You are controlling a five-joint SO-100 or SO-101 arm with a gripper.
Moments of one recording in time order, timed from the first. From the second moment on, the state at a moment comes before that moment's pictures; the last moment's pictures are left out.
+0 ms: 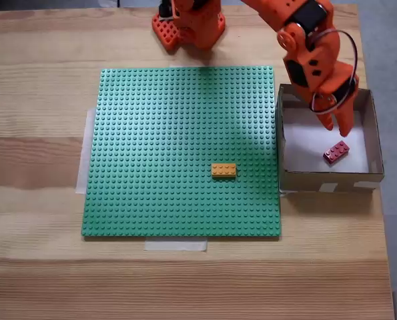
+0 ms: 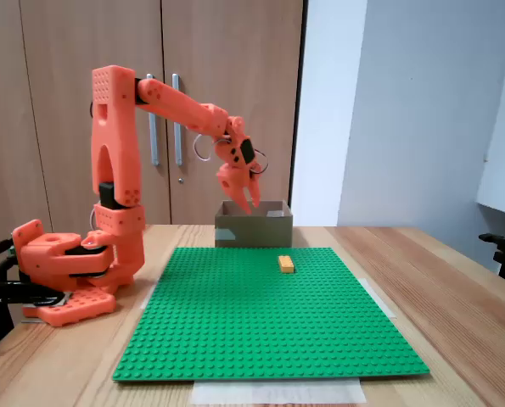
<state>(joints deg) -48.2 87.0 100.6 46.0 1.0</state>
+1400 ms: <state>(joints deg) -11.9 150.7 133.4 46.8 2.5</state>
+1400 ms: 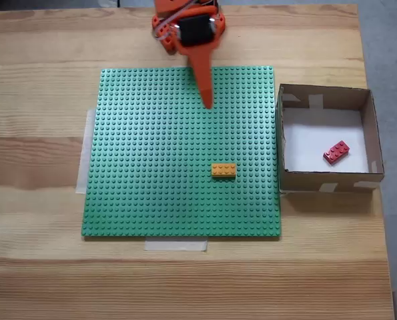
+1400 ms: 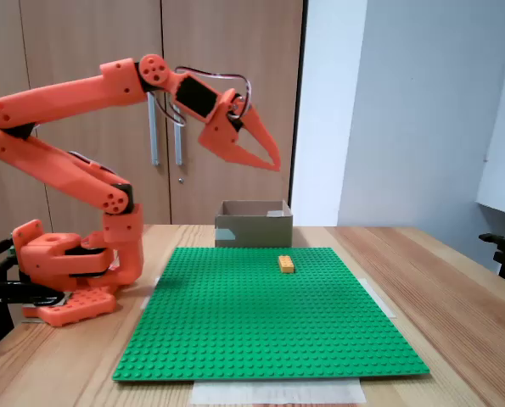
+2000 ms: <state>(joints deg) -4.3 174.6 155.6 48.3 4.3</state>
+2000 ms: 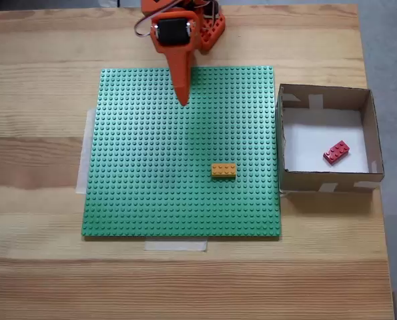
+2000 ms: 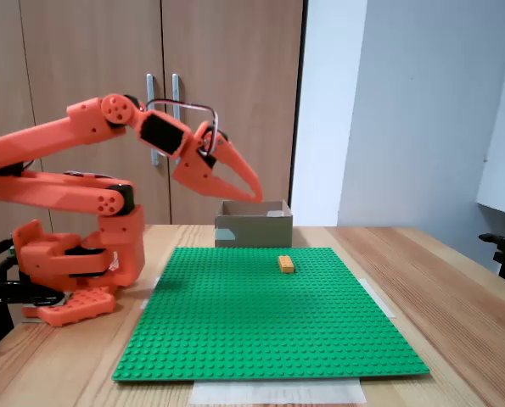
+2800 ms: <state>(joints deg) -0.4 186.5 179.3 40.6 1.9</state>
